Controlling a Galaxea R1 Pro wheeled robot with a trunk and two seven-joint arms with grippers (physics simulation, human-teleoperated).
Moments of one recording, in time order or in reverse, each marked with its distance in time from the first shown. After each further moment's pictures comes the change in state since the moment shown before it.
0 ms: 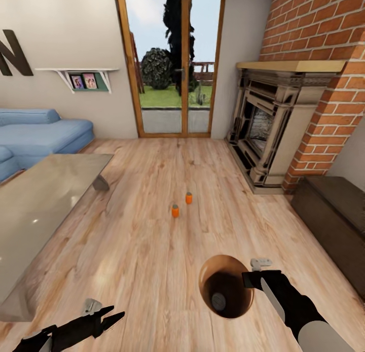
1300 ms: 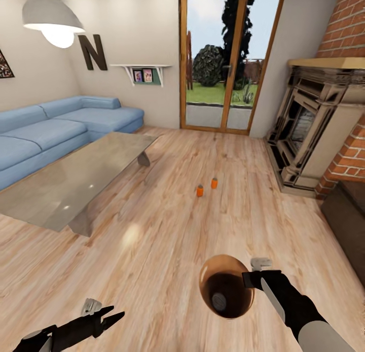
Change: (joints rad) left arm 0.000 0.000 0.000 0.000 0.000 0.000 0.001; right arm 0.000 0.000 -0.001 0.000 0.003 0.000 0.000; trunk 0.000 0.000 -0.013
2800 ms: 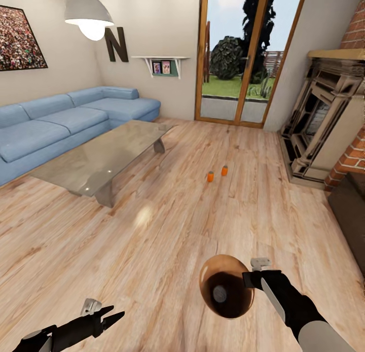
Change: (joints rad) left arm 0.000 0.000 0.002 0.000 0.001 0.000 0.001; right arm 0.000 -0.001 0.000 0.000 0.001 0.000 -0.001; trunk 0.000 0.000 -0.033
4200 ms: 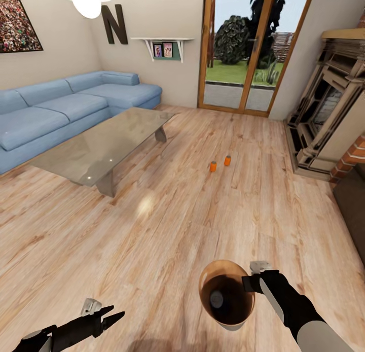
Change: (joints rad) left arm 0.000 0.000 0.000 0.000 0.000 0.000 -0.001; right arm 0.000 0.006 0.010 0.000 0.005 0.079 -0.004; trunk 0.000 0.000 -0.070
